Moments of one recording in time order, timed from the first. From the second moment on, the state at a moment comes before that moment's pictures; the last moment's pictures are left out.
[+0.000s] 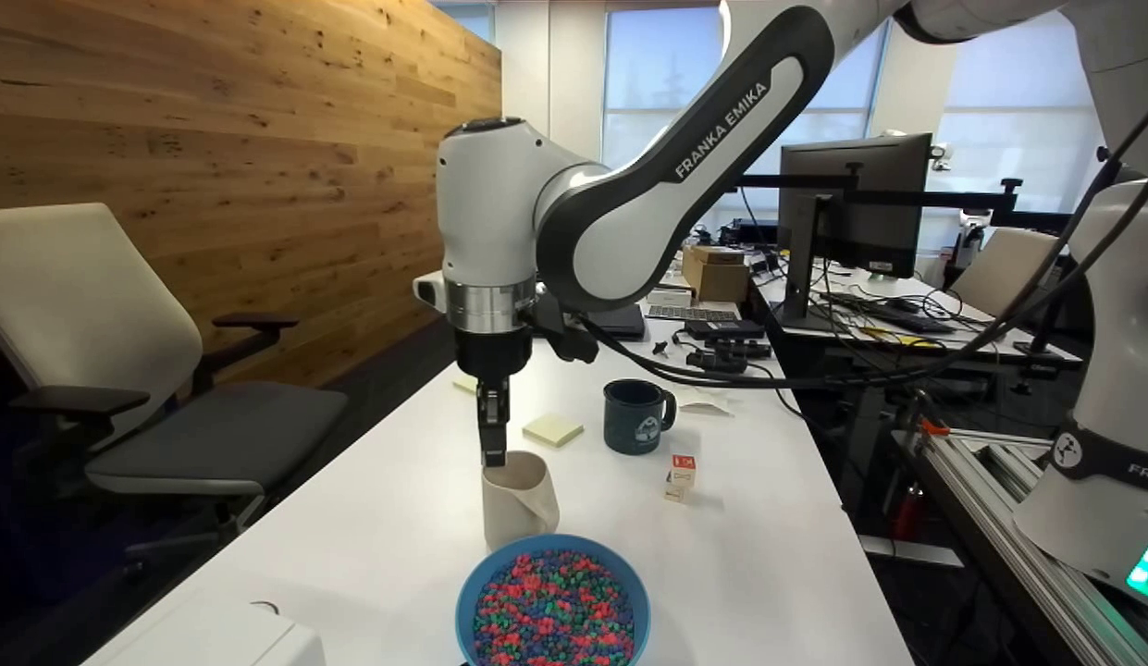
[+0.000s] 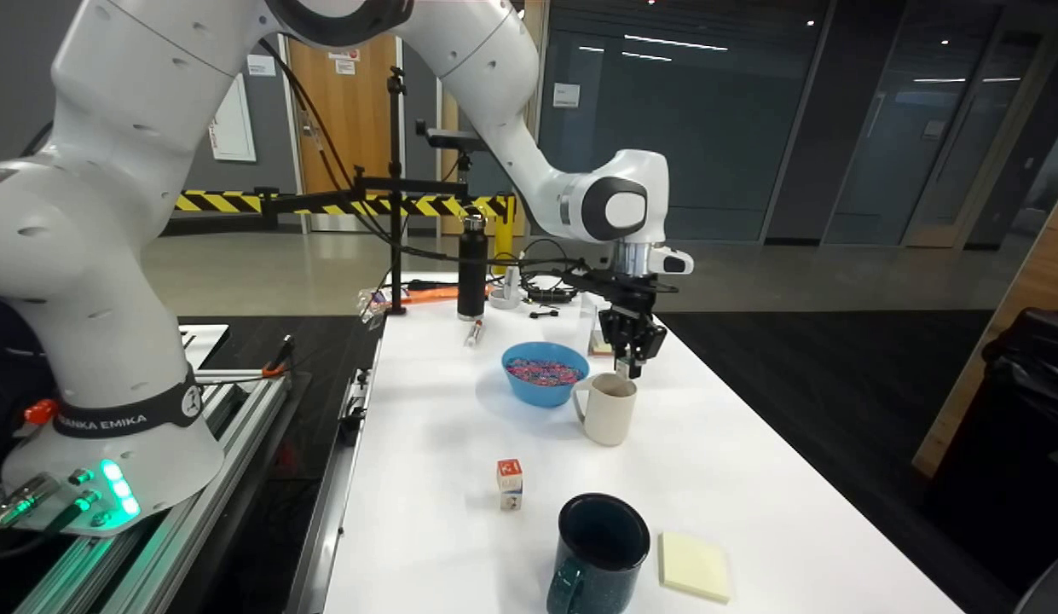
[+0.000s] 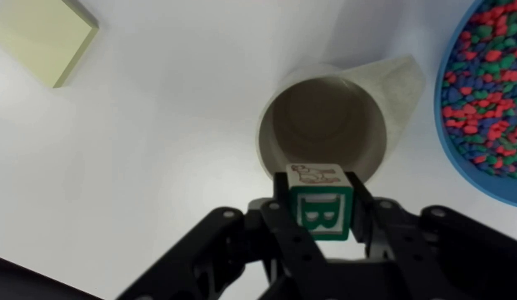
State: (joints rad) arm 0.18 0.56 0.04 -1.76 -0.28 2.37 0.04
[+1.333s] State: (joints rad) arm 0.19 0.56 0.04 -1.78 -0.28 2.35 0.04
